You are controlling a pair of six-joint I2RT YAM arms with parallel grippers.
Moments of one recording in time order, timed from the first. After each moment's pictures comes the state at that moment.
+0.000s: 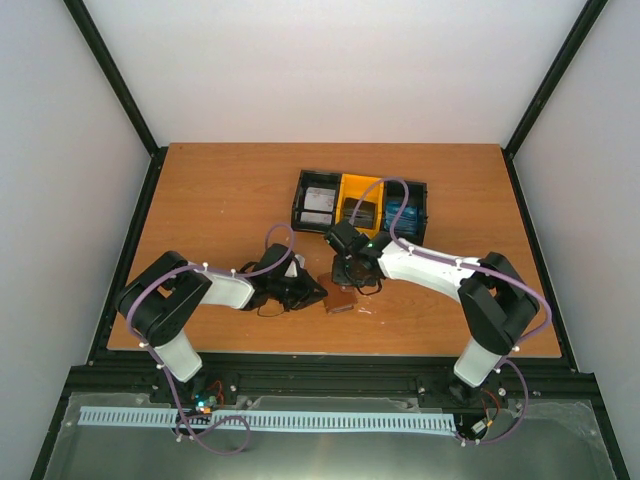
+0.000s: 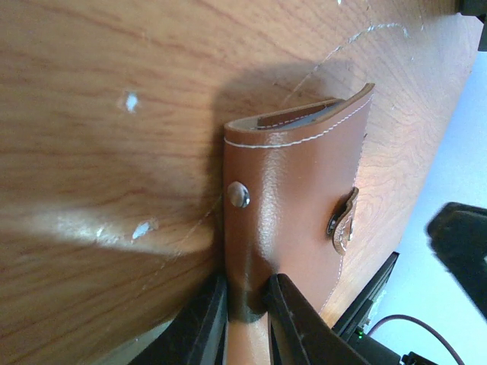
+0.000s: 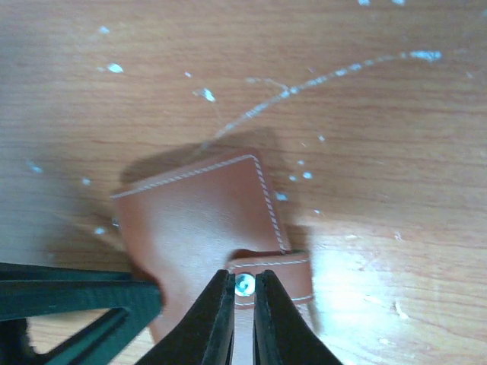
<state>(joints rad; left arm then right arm) -0.67 1.69 0.57 0.28 0.50 -1.18 0.82 1.68 1.12 -0.65 0.07 0.84</state>
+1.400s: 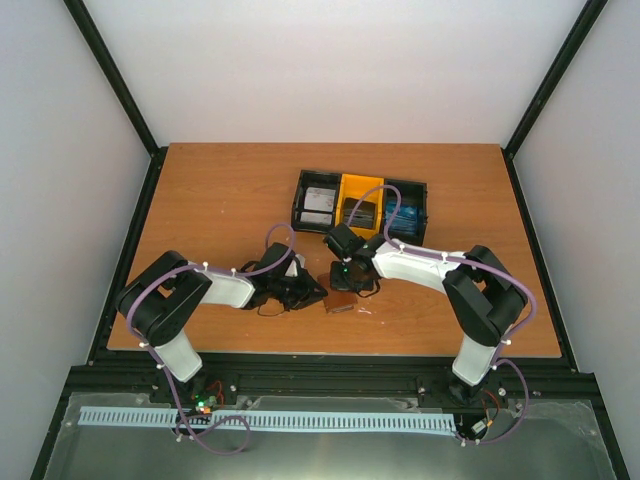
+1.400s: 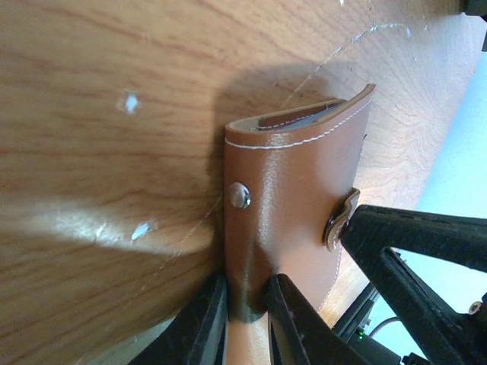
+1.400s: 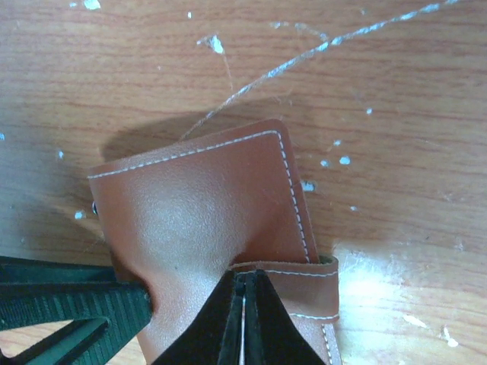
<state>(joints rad) -0.67 1.69 0.58 0.26 0.50 -1.18 0.80 1.75 1.09 -0.61 -0.04 0.79</state>
